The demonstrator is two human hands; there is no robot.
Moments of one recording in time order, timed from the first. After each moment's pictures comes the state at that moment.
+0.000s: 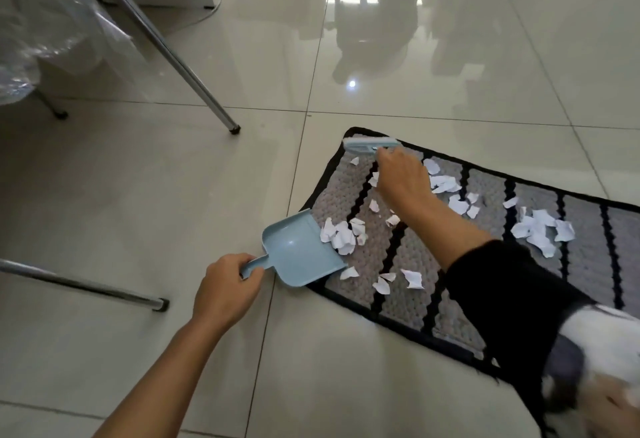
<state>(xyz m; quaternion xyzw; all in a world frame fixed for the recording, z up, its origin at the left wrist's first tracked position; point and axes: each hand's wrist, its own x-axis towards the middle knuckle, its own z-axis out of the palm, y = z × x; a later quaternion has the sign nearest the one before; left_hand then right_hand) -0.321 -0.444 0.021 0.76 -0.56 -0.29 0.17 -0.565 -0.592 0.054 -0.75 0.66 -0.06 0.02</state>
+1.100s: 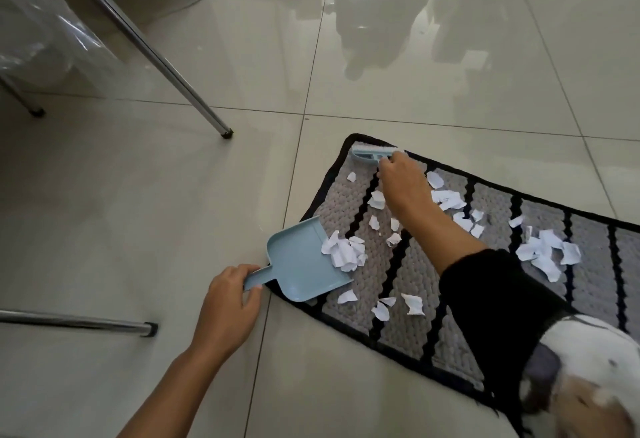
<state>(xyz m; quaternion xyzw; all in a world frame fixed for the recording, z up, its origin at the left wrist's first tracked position) -0.328 -0.457 0.020 0.73 -0.57 -0.31 0.19 -0.570 -0.627 0.040 -0.76 0.65 -0.03 0.07</state>
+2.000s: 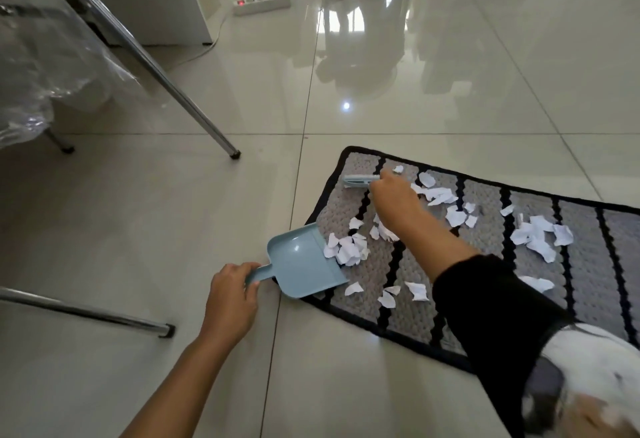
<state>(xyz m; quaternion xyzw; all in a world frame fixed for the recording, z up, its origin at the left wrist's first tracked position) -0.319 -0.450 0.019 0.74 -0.60 -0.24 0.18 -0.561 -0.582 0.049 -0.76 0.65 -0.01 0.08</state>
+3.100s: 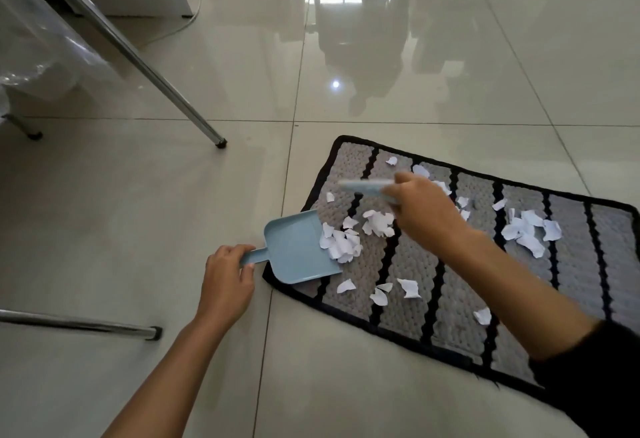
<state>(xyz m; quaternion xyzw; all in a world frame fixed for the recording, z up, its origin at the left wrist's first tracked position) -0.324 -0.479 0.019 0.74 -0.60 -0.25 0.18 -0.597 -0.552 0.081 -0.79 0.60 -0.08 0.10</state>
